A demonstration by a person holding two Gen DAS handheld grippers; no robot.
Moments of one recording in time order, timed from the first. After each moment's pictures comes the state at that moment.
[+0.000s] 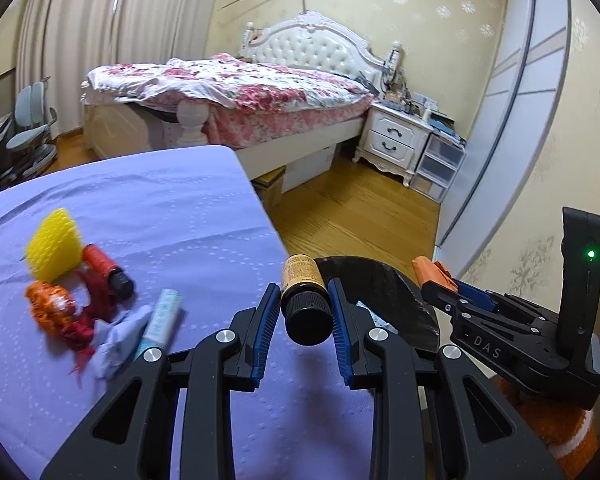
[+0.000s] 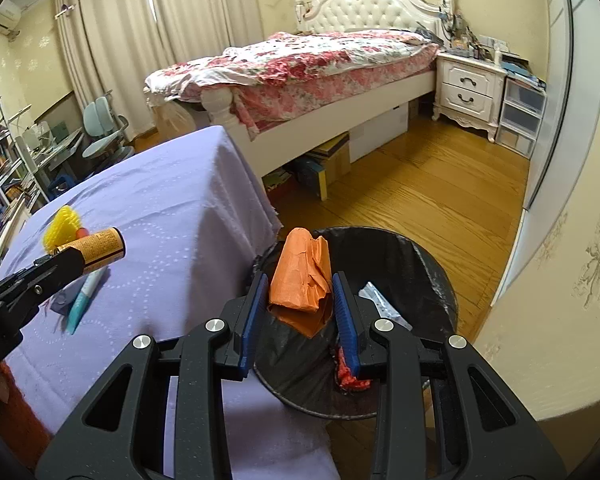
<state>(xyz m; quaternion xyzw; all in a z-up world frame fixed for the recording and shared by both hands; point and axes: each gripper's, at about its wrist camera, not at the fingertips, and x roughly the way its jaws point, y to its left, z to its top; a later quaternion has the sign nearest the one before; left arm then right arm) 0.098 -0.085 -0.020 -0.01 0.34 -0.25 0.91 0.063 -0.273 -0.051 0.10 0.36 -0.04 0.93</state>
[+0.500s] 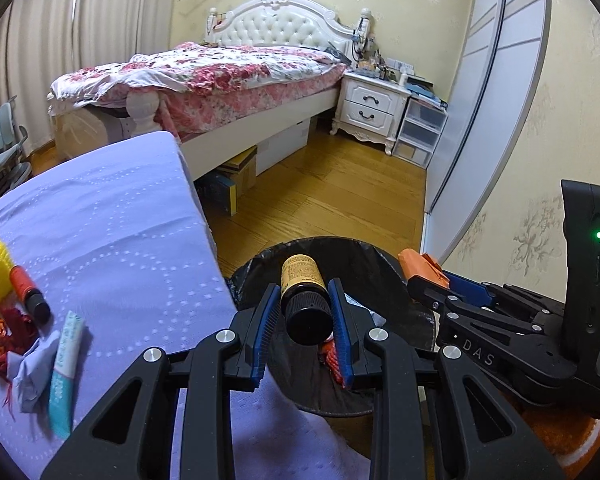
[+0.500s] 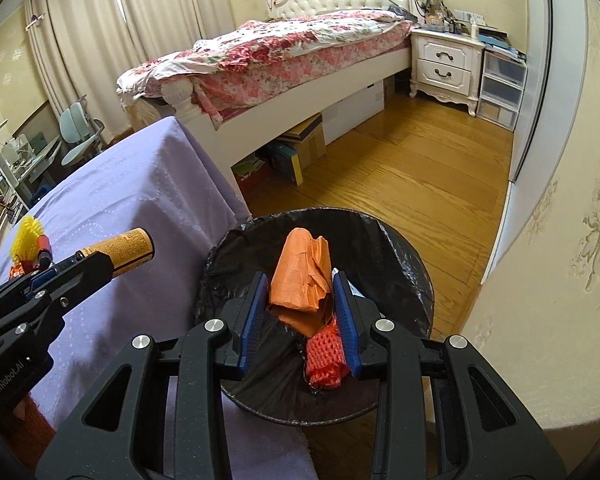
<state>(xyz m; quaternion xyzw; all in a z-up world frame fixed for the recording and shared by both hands) 0.117 -0.149 -0.052 0.04 0.37 -0.28 0.89 0.074 -0.317 -0.082 0.13 0.39 -0.07 0.91</state>
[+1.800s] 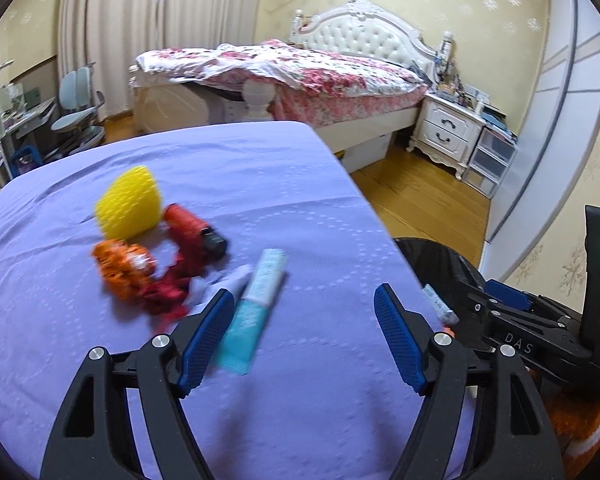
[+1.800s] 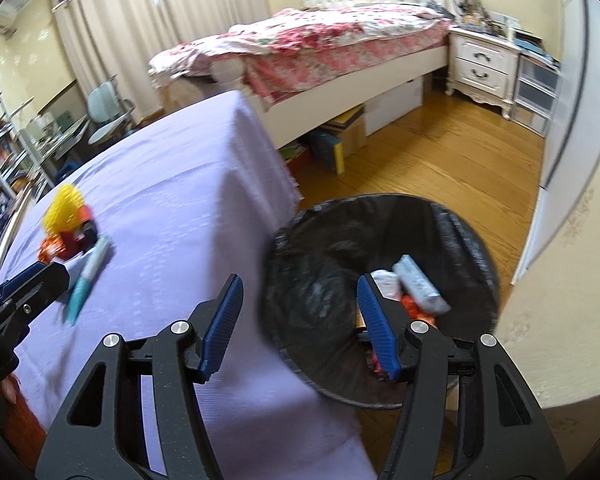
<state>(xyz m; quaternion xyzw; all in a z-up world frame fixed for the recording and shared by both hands) 0.093 -0.020 -0.038 0.00 0.37 -0.14 0.92 0.079 -0.238 -0.073 0.11 0.40 0.00 0.91</state>
